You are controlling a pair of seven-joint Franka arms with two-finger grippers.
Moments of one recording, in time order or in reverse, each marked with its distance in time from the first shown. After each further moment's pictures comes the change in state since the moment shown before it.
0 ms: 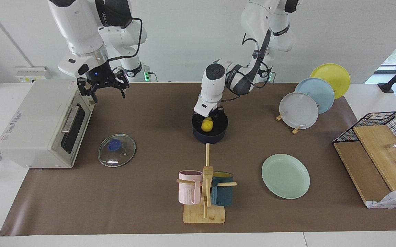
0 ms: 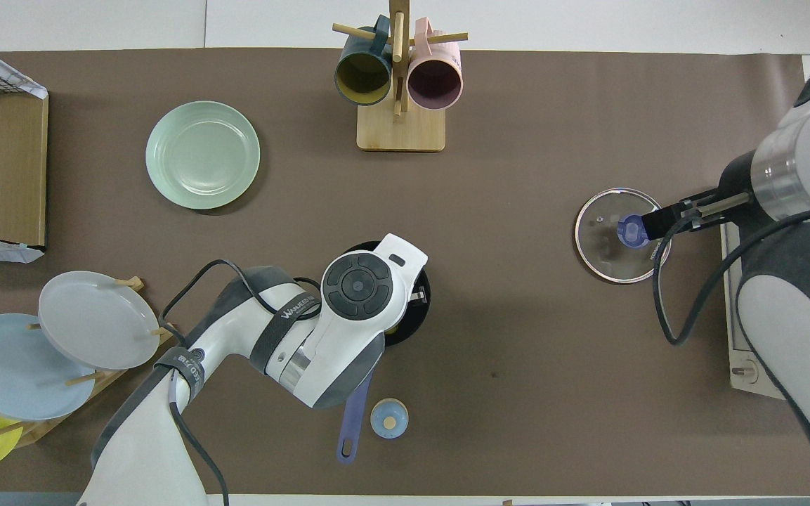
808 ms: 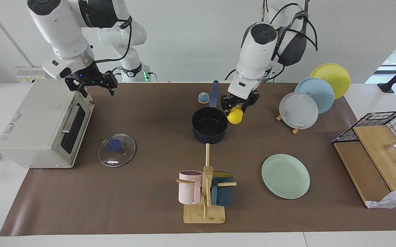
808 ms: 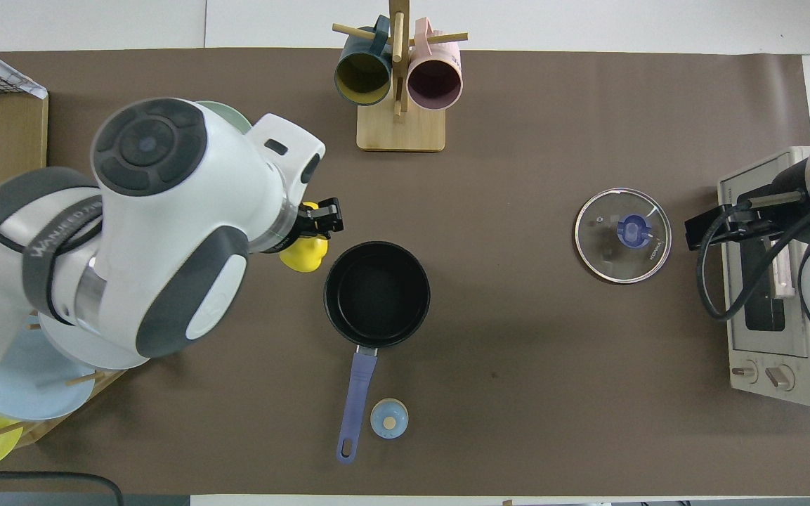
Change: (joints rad) left arm 0.245 -0.121 0.034 0.355 -0.004 -0.430 0.246; right arm -0.053 0.021 -0.002 0.013 -0.001 -0.090 0.074
